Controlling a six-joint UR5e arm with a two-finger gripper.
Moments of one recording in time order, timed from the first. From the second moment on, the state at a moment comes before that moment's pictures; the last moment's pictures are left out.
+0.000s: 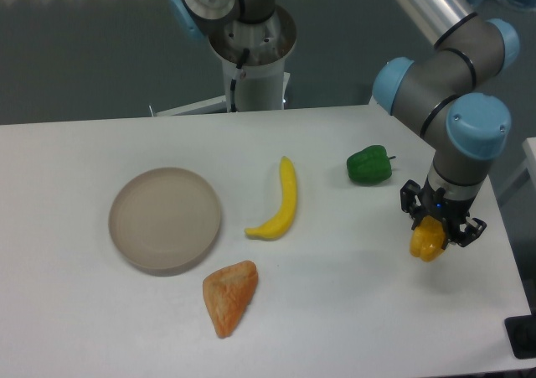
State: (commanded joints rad) arm 2.41 -2.07 -1.31 -1.19 1.56 1.35
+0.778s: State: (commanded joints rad) arm 2.26 -1.97 -1.42 -1.19 1.53 1.25
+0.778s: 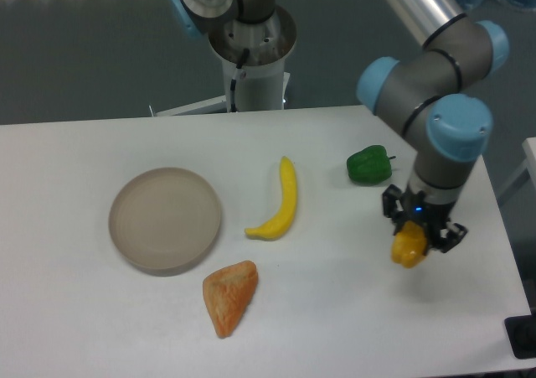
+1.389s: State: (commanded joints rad) arm 1.97 -1.83 -1.58 -1.19 1.54 1.06
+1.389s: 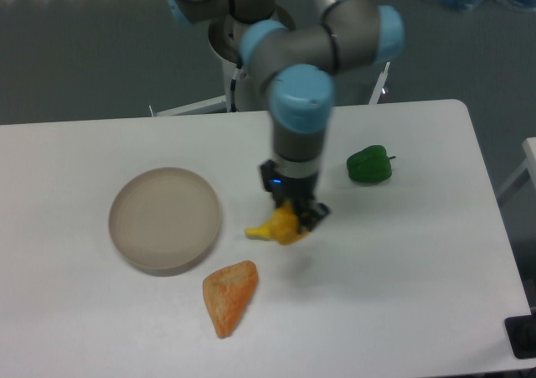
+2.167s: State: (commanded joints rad) arm 1.72 -1.88 -1.68 -1.19 1.53 0.88
